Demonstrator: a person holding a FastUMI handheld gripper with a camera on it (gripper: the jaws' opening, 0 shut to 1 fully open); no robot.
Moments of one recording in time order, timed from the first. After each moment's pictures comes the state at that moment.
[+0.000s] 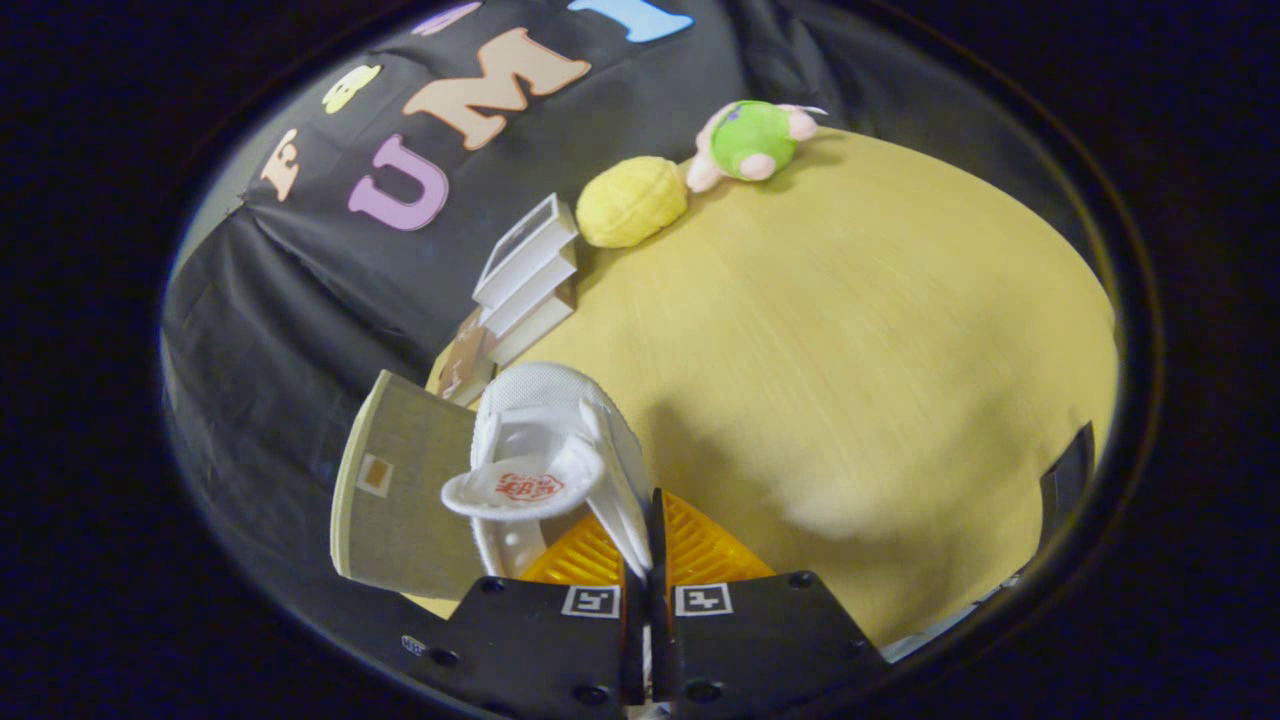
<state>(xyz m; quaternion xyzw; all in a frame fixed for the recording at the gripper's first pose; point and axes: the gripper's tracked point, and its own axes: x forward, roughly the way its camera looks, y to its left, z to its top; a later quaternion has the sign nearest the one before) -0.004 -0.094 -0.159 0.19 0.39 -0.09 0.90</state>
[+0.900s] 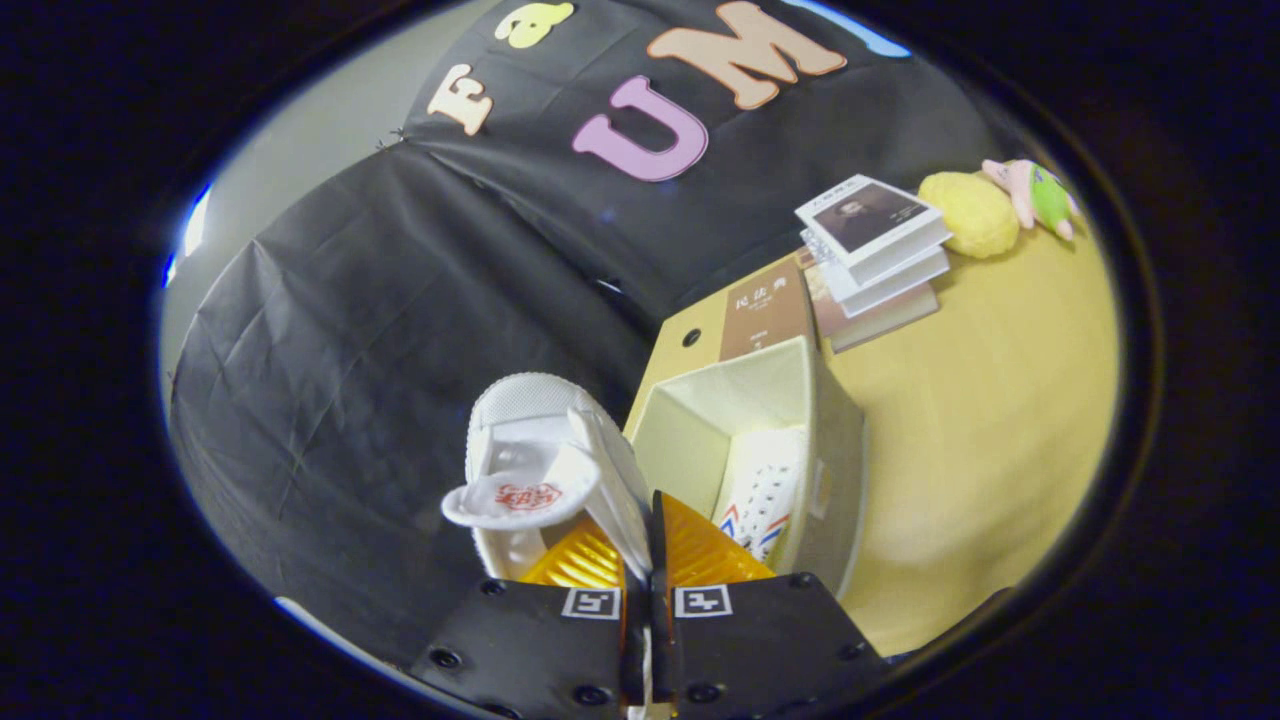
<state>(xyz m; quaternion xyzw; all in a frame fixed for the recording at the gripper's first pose) 0.069 0.224 -0.114 0.20 0.39 0.13 0.89</state>
